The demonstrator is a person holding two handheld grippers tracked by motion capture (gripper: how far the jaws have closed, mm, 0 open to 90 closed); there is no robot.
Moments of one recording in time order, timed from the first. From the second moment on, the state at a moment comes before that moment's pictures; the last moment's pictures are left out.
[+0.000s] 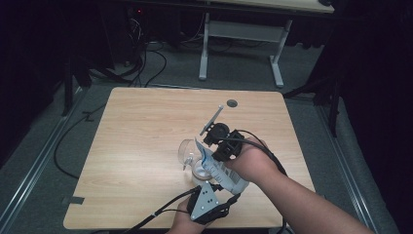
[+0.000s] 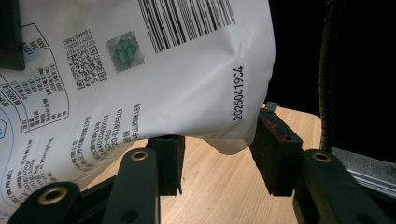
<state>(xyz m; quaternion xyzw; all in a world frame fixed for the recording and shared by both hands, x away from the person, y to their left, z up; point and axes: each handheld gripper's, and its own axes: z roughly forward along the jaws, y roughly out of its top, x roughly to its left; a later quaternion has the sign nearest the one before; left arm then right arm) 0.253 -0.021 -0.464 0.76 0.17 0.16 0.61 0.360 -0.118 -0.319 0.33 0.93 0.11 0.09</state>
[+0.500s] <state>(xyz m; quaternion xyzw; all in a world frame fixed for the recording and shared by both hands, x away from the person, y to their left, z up) 0.253 -0.020 -0.462 0.75 0.17 0.16 0.61 0.360 -0.116 -0.317 0.33 0.93 0.11 0.09</state>
